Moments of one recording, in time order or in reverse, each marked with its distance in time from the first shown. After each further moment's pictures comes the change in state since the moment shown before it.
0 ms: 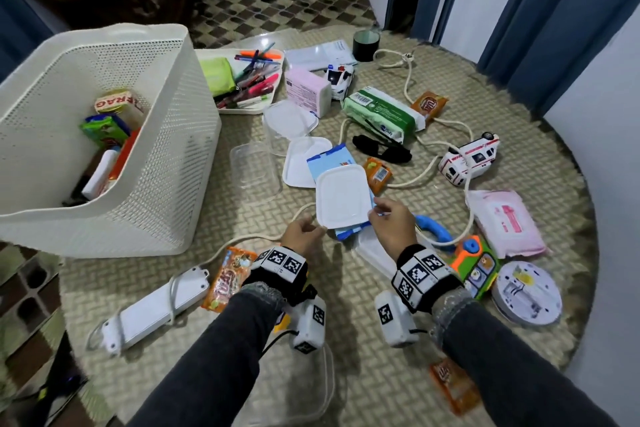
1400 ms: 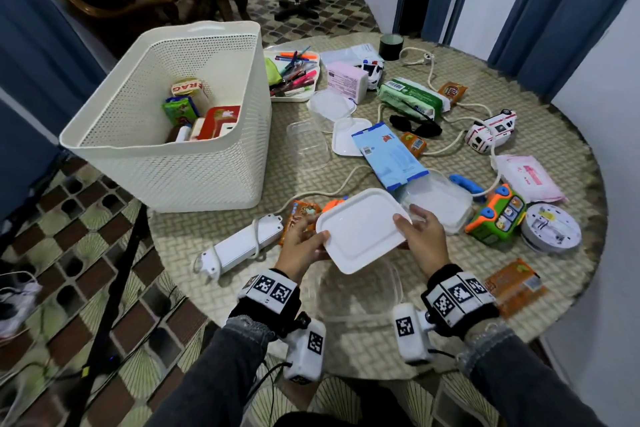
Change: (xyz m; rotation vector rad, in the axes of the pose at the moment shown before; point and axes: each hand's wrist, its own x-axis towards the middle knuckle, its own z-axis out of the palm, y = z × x) left_hand -0.154 -0.078 -0.120 -0.507 -0.160 0.161; right_hand -0.158 0.011 0.051 0.448 0.108 0.139
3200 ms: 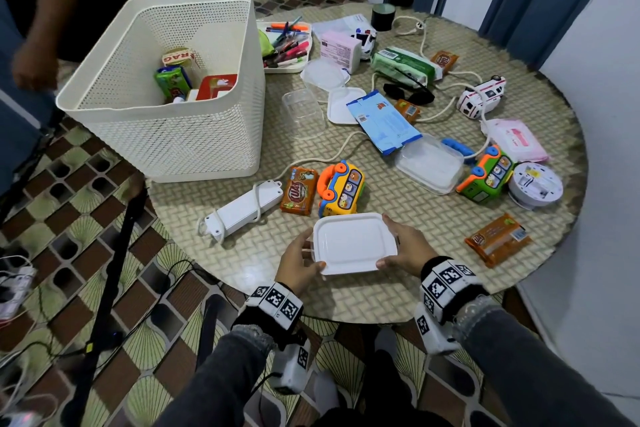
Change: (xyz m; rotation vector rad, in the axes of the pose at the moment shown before) left_hand -0.049 -0.081 -0.041 0.607 -0.024 0.021; right_hand -0.050 0.050 -0.023 -0.943 -0.512 -0.137
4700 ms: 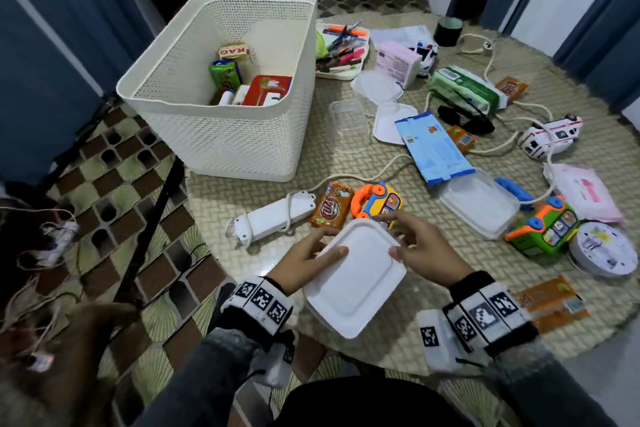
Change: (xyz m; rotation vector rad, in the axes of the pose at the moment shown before) left_hand 0.010 0.032 -0.053 -0.149 -0.126 0.110; right_hand 0.013 -0.076 -0.038 0.317 -0.016 -0.320
